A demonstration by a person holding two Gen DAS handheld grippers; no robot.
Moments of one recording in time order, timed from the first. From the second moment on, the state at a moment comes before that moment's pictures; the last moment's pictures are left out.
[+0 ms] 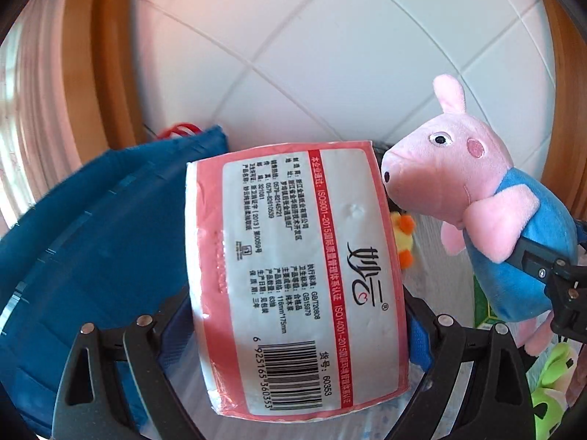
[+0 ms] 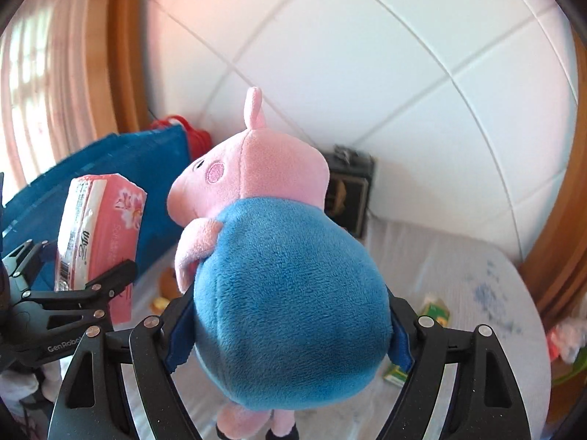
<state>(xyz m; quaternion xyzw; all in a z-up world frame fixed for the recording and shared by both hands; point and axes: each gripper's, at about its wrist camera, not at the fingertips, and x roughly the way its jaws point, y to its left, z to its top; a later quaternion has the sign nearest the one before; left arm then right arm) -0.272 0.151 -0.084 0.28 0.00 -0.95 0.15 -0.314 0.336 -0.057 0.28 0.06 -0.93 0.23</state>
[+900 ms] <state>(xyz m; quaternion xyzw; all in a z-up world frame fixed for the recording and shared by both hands) -0.156 -0.247 -0.014 0.28 0.01 -0.94 0.19 -0.234 -0.111 0.016 0.27 0.06 -0.91 0.32</state>
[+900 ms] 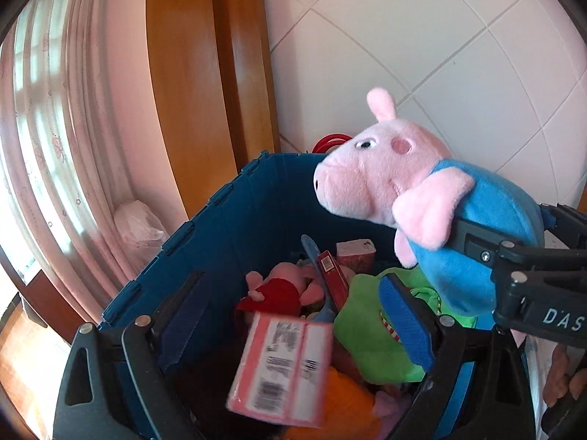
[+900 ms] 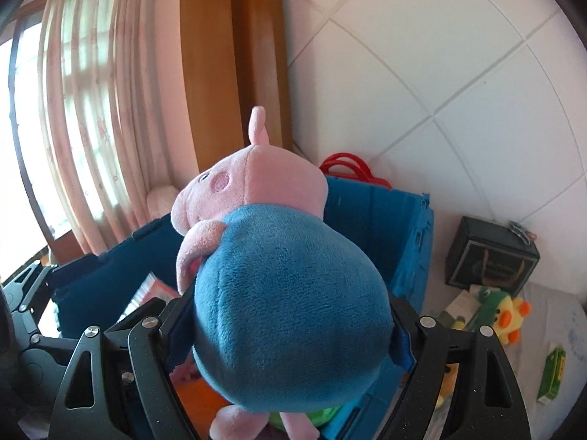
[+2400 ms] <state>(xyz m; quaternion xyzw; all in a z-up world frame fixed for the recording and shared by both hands) -0.137 -0.073 0.018 0.20 0.01 -0.97 0.15 -0.194 0.107 0.024 0.20 0.06 -0.96 0.17</state>
